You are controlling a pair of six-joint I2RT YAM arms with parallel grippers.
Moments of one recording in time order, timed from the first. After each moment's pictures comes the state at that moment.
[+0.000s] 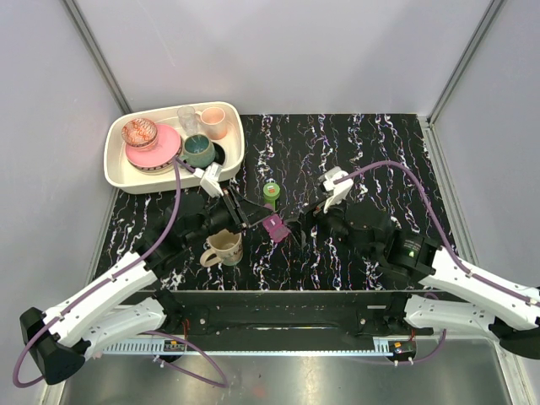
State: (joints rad) left arm -0.78 0.84 0.77 -0.13 0.14 -1.05; right arm 1.10 0.91 0.99 -0.34 0.30 0.30
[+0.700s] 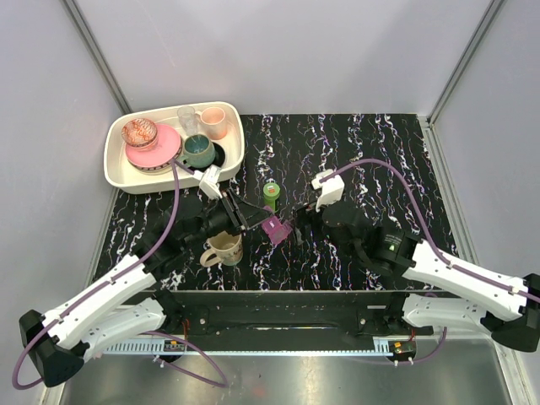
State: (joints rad) left arm -0.78 0.82 0.75 -0.12 0.15 -1.05; right arm 1.10 1.01 0.99 -0.45 0.49 0.37
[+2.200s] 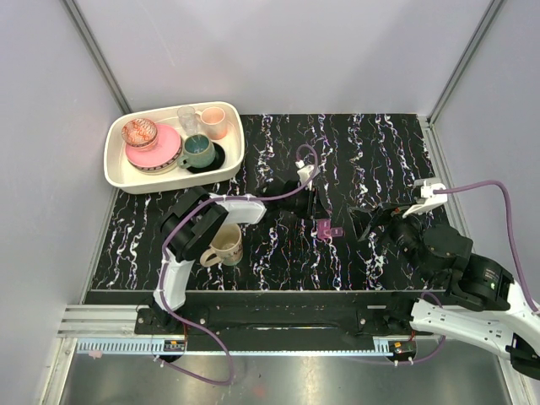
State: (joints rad) left arm -0.78 2.06 1.22 0.33 0.46 -0.61; right arm 1.09 0.54 1.01 -0.64 0.70 0.45
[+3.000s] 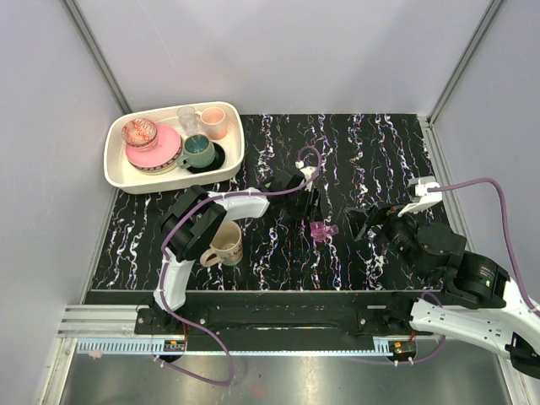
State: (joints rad) left arm -0.78 2.07 1.33 -0.02 0.30 -0.47; right arm 1.09 0.56 1.01 -0.64 0.69 0.47
